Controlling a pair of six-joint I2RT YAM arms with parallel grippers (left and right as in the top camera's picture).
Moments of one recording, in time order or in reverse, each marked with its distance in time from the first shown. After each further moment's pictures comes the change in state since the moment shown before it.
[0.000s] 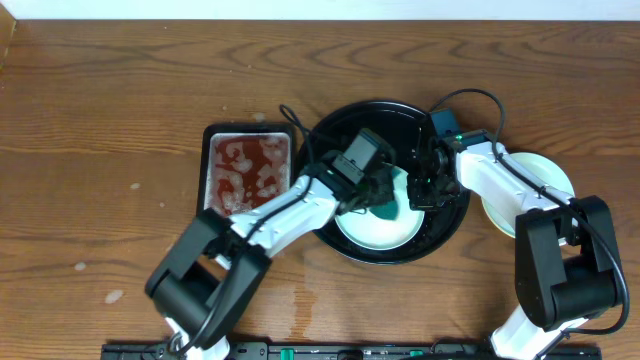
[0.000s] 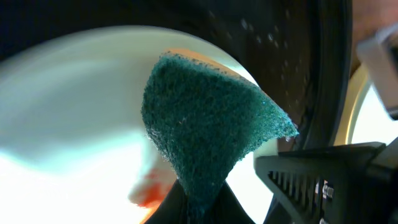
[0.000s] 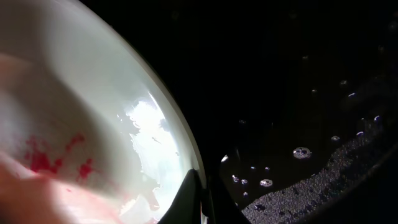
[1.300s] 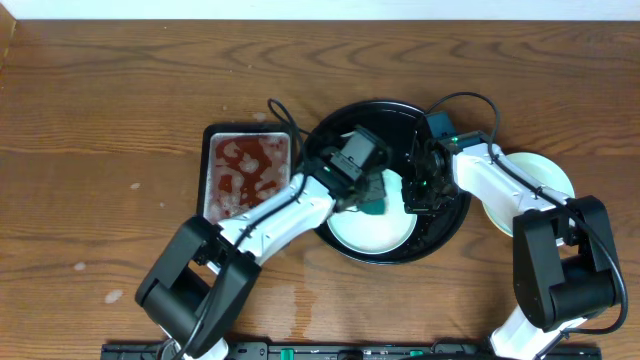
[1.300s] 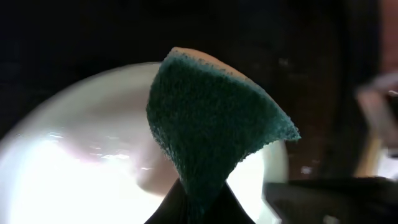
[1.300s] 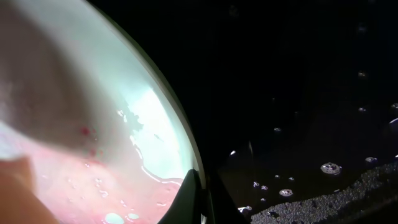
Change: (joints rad) left arm 0.003 -0.050 0.021 -0.122 -0.152 -0.037; right arm 0.015 0.000 -0.006 -0.010 -0.056 0.000
